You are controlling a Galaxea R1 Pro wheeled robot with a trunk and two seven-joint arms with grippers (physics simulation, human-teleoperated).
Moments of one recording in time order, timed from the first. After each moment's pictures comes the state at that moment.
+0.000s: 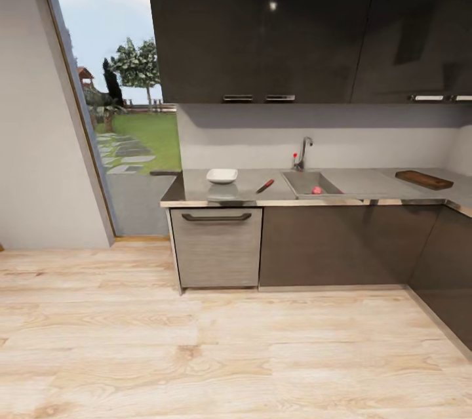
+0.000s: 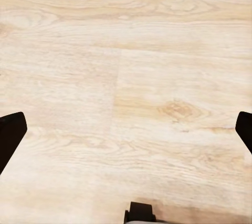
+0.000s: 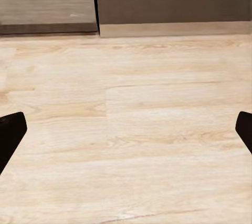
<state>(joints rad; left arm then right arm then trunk) 0.00 0.06 0.09 -0.42 0.06 -0.30 0.00 -0.02 0.03 0.05 -0.45 0.01 -0.67 -0.14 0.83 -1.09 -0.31</state>
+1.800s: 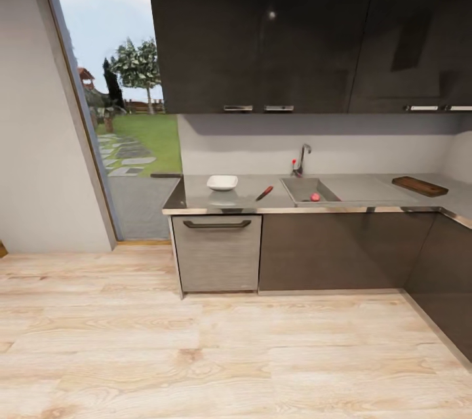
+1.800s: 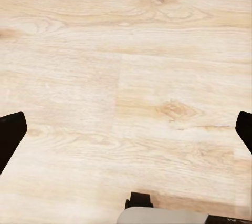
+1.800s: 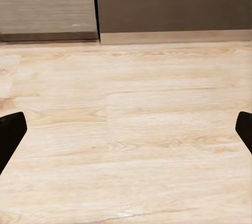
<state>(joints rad) 0.00 0.05 0.09 -0.42 0.06 -0.30 0.00 -0.02 0.03 0.05 -0.45 0.01 -0.67 -0.14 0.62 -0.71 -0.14</state>
